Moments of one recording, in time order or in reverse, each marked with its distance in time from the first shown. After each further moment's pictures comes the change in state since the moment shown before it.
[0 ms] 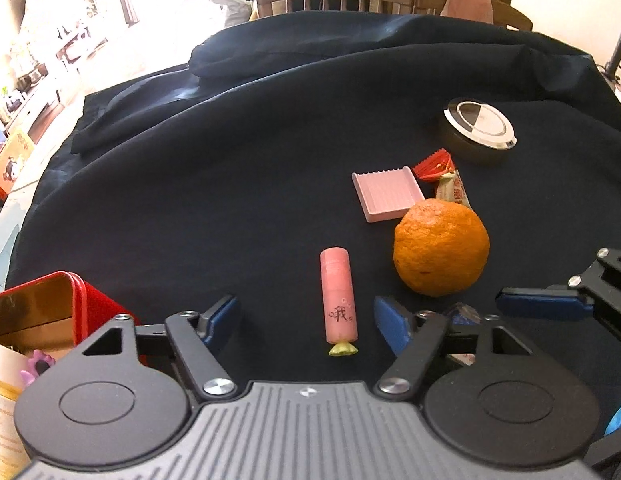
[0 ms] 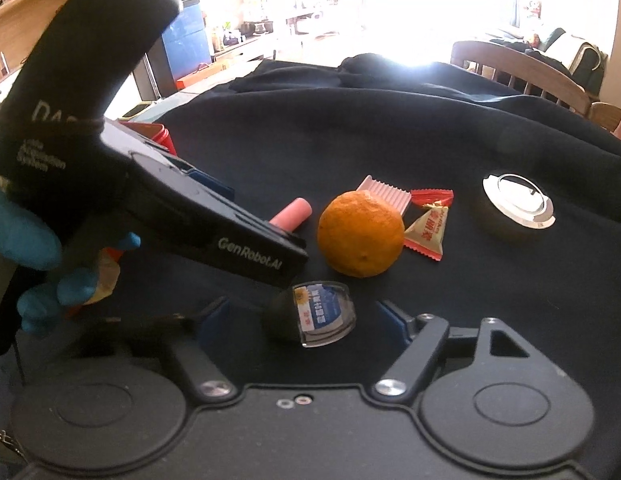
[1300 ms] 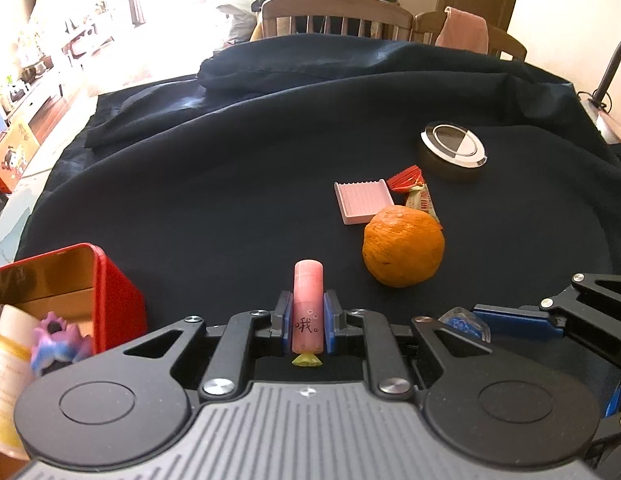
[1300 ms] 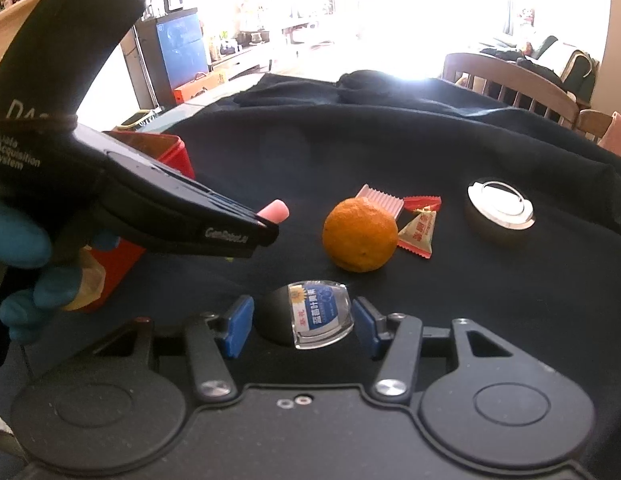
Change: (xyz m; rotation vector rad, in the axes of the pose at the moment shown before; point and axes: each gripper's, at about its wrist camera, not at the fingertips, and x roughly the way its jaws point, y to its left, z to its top) left arm -0.040 -0.003 -0.012 -0.052 -0.045 -0.031; right arm -0.034 0.011 -0.005 0.008 -0.032 -0.016
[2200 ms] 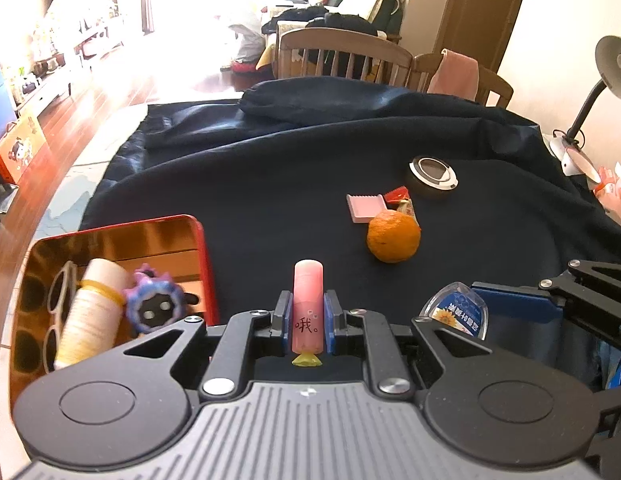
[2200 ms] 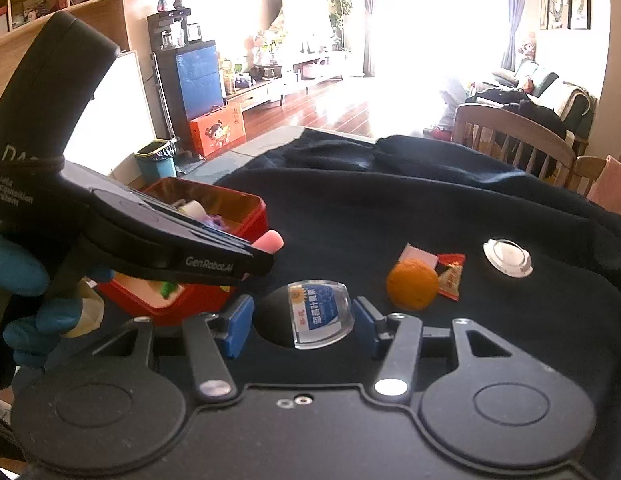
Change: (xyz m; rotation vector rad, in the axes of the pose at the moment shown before) left arm -0.101 0.043 -0.031 -0.065 -0.072 -0.048; right arm -0.068 0.072 0.018 -0.032 -0.106 0.000
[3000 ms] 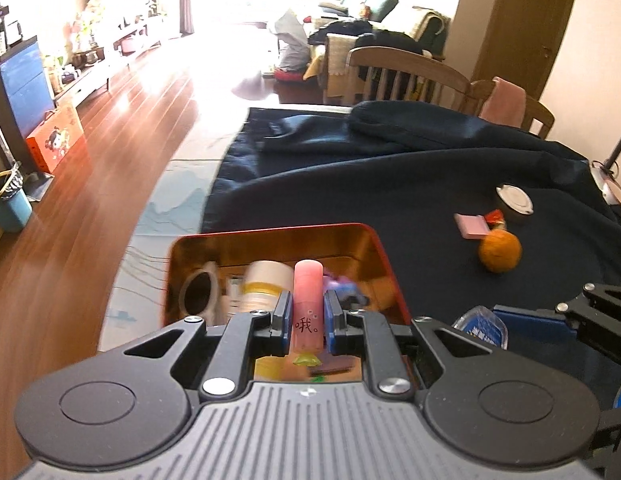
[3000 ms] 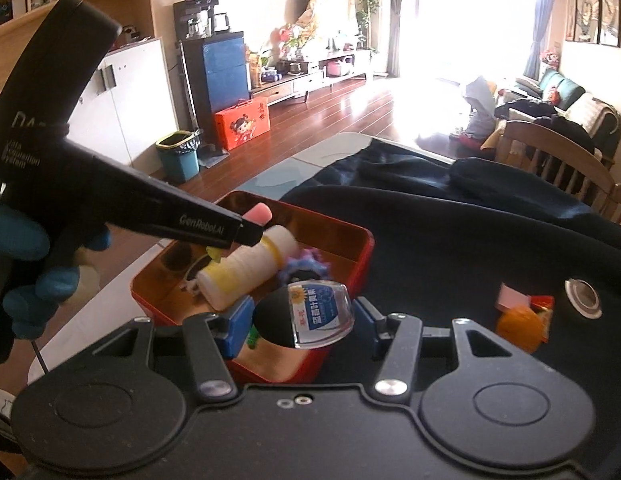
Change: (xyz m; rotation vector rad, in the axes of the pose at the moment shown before) left arm -0.033 0.134 -0.005 -0.064 -0.030 0.072; right arm 0.053 0.099 0.040 -0.052 0.021 0.029
